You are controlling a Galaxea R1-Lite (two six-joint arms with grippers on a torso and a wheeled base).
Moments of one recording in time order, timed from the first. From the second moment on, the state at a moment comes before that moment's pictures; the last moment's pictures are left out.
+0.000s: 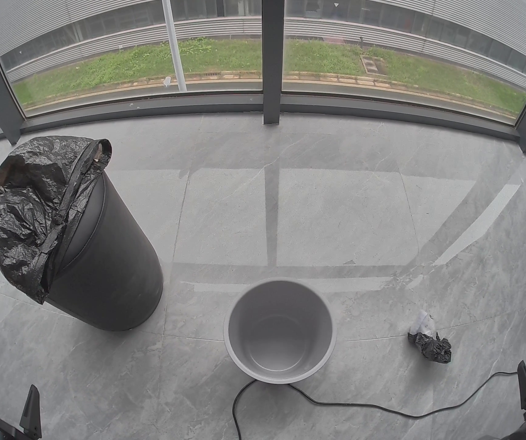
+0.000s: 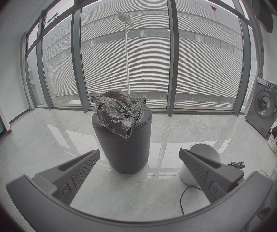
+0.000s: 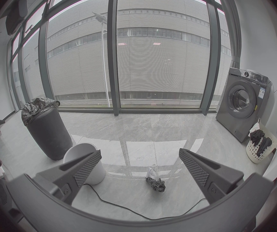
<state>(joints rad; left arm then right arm) 0.00 0.02 -0.02 -0.01 0.08 -0.01 -0.01 0.02 -0.02 0.00 -0.03 0.02</state>
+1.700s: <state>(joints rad) 0.00 0.02 -0.02 -0.01 0.09 -0.01 0.00 0.02 -0.02 0.00 -0.03 0.02</state>
